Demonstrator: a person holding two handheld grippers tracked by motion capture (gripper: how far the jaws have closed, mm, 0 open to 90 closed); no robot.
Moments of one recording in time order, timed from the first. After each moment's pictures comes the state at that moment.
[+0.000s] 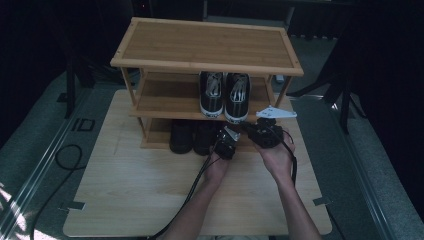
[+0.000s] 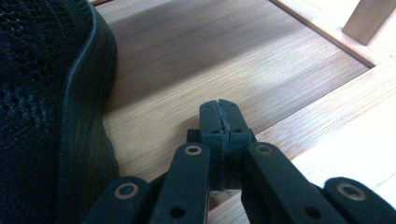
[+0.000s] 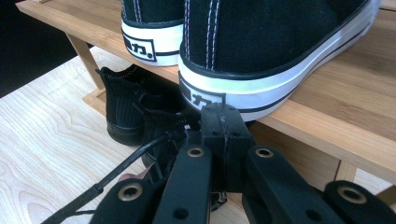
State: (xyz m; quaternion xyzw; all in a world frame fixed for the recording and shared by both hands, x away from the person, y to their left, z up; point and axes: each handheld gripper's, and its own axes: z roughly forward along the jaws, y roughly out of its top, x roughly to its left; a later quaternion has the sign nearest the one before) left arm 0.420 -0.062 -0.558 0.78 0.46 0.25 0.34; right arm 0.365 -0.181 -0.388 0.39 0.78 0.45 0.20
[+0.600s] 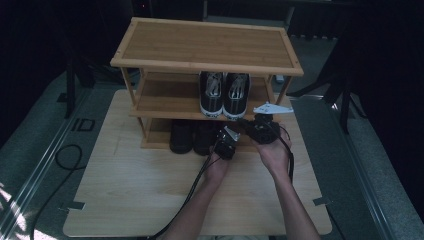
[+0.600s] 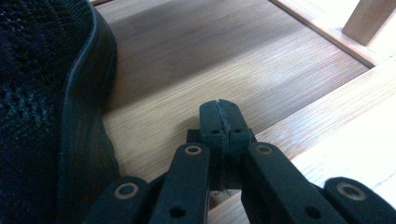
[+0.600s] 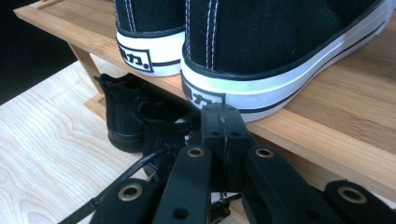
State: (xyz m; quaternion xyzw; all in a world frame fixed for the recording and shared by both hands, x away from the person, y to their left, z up) left arm 0.420 -0.062 -0.558 0.78 0.46 0.25 0.35; right arm 0.377 -0.177 -0.388 0.39 0.78 0.46 0.19
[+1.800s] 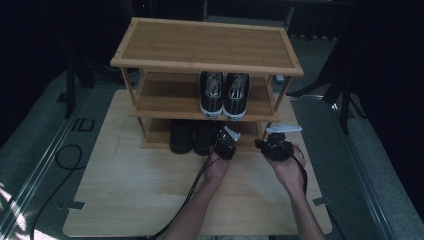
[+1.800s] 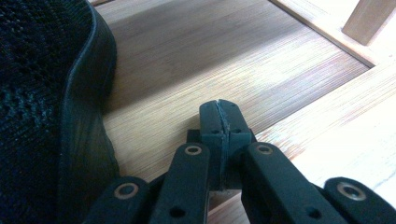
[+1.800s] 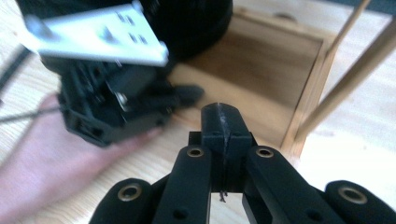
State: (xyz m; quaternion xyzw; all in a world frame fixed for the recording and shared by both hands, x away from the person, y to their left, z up) left arm 0.420 -0.063 -0.558 0.78 0.46 0.25 0.35; right arm 0.366 -0.229 -0.451 0.45 0.79 0.37 0.18
